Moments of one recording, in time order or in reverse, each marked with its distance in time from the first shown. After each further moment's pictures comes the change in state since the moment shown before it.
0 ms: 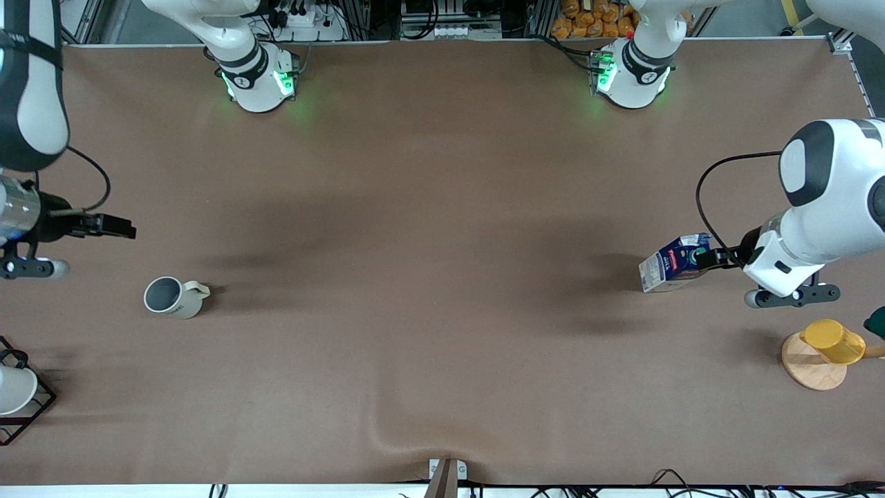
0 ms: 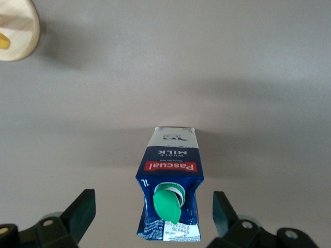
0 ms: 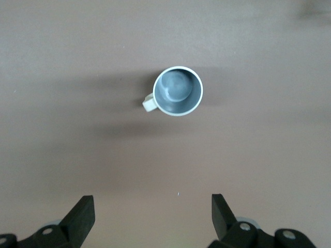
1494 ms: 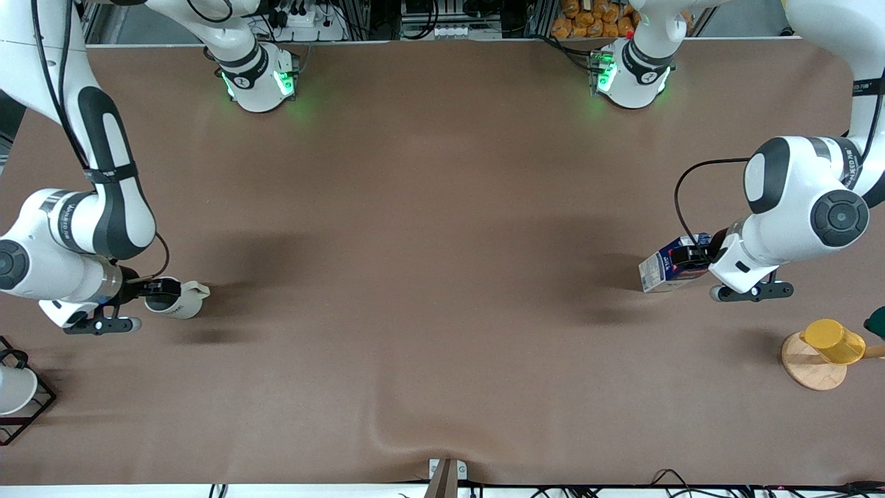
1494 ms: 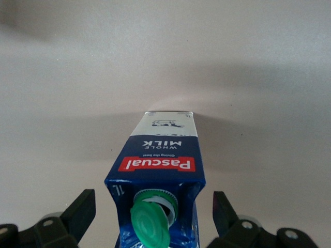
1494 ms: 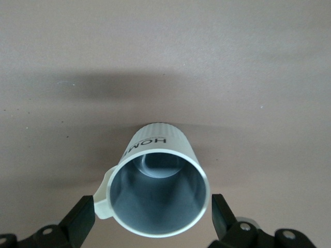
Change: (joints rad) left arm -0.002 0.016 -0.006 -0.130 -0.003 0.094 0.002; right arm -0.034 0.280 0.009 -0.106 0.005 0.450 -0.083
